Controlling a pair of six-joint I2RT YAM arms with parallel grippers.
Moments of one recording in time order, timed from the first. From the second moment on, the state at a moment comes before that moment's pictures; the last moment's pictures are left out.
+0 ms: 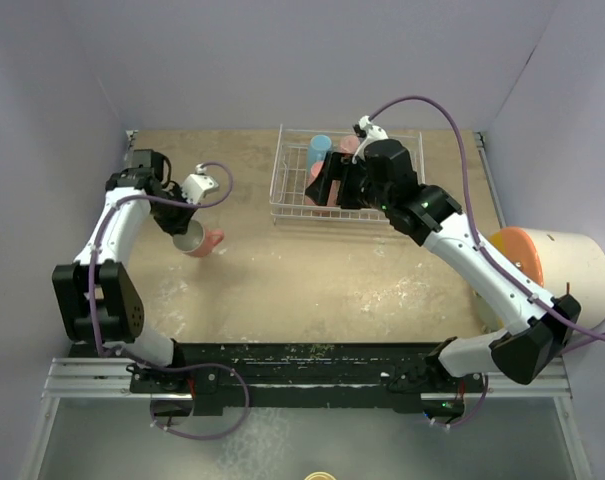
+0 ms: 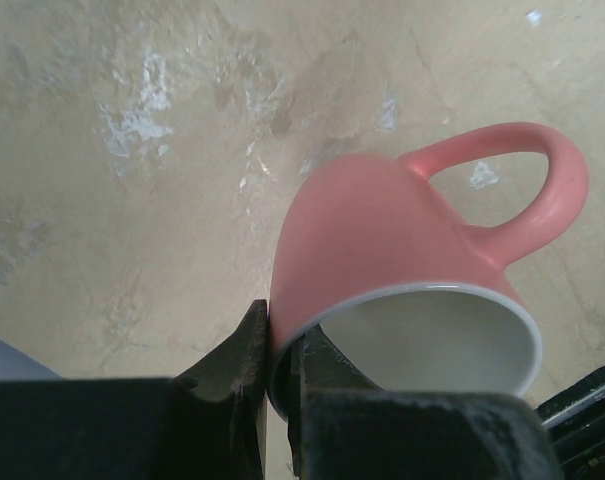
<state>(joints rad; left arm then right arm) 0.08 1.51 1.29 -0.95 0.33 0.86 0.65 1.37 1.43 -0.53 0.00 0.58</state>
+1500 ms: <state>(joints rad) 0.08 1.36 1.57 -0.94 0.38 0.61 0.64 2.03 1.88 -0.67 0.48 0.29</state>
